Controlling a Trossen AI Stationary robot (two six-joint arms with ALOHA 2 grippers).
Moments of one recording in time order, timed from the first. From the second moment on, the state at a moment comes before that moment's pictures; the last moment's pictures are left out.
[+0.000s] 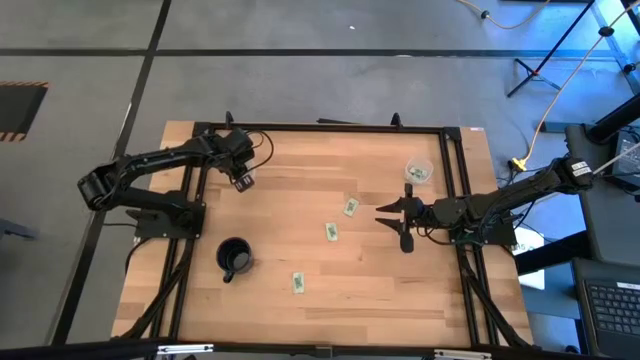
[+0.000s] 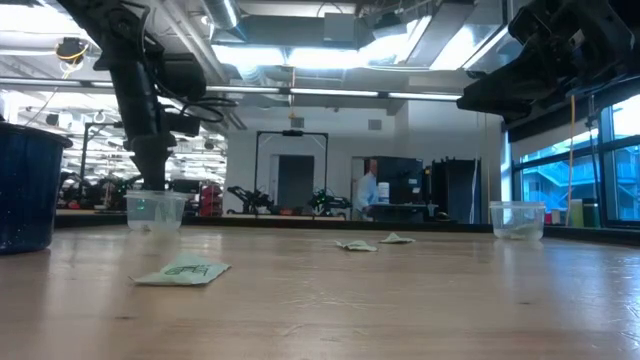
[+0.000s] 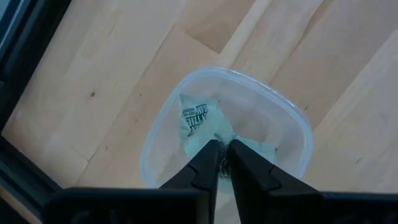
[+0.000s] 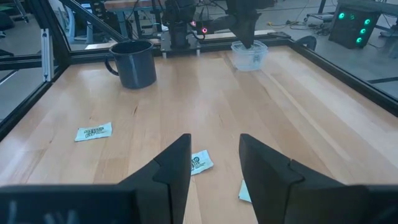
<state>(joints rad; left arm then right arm) 0.69 1.19 0.66 -0.68 -0.14 0.11 0.28 0.87 0.25 0.38 0.39 0.15</state>
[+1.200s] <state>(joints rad) 0.29 1.19 0.80 -0.46 0.36 0.34 0.28 0.87 0.25 0.38 0.39 0.15</state>
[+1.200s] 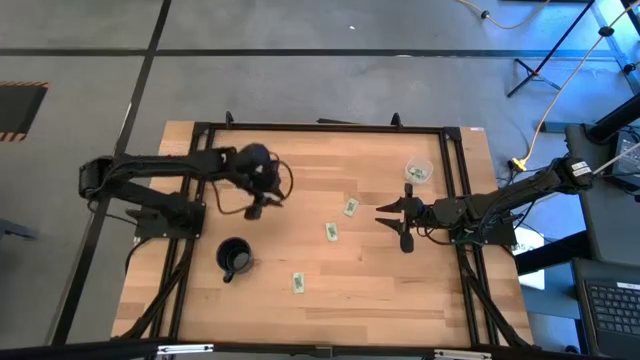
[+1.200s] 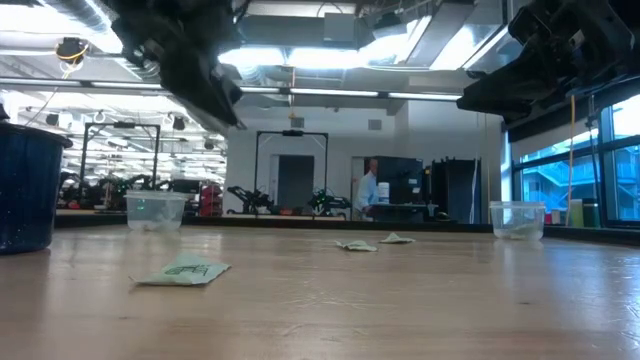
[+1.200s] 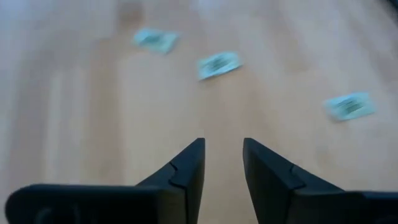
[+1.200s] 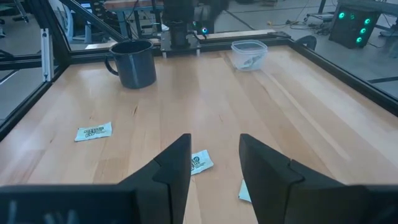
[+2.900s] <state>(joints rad) -0.33 1.81 1.05 -0.37 0.12 -0.29 0.28 0.87 0.25 0.38 0.39 0.18</state>
